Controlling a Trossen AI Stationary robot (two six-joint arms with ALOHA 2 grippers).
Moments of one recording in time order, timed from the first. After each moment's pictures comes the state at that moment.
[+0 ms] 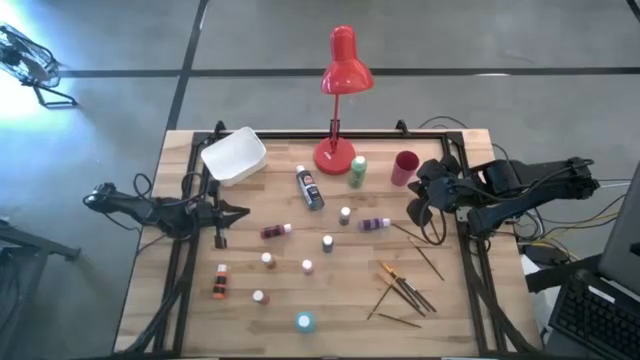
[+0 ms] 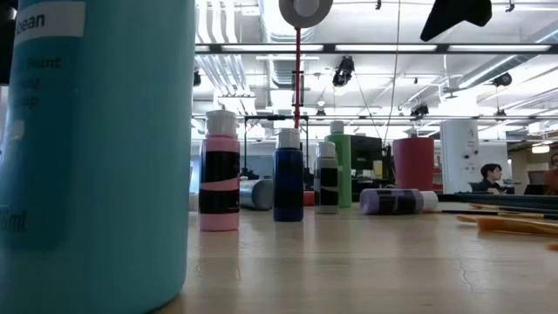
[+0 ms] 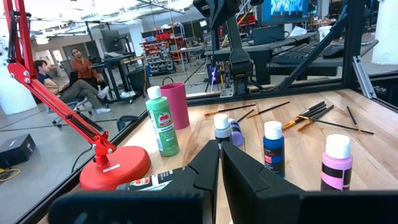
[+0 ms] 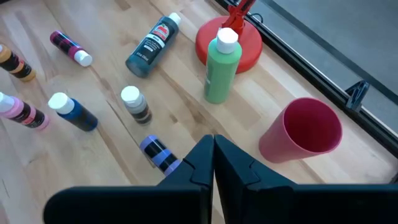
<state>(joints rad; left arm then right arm) -0.32 0.04 0.05 -0.06 -0.48 0.16 0.20 1.05 1.22 -1.17 0.55 0.72</state>
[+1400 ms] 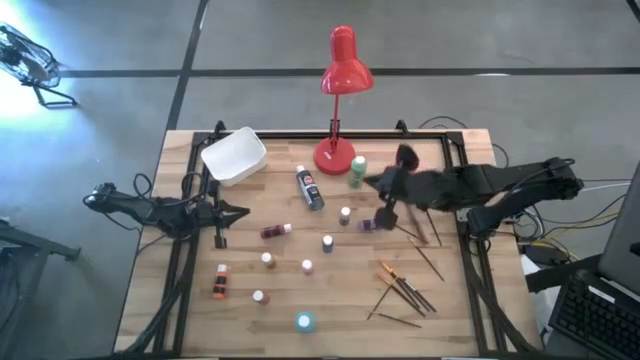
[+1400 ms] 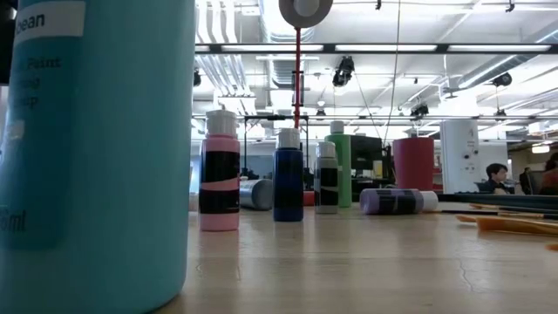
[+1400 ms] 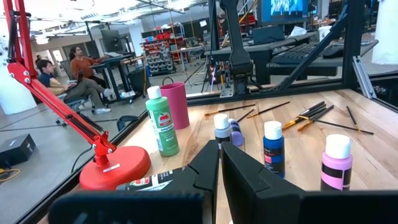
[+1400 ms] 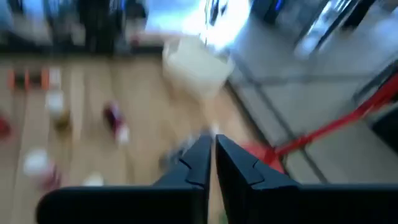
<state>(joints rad) -0.32 0.04 0.05 -0.06 -0.48 0.16 0.22 1.30 1.38 -0.71 0.60 0.13</state>
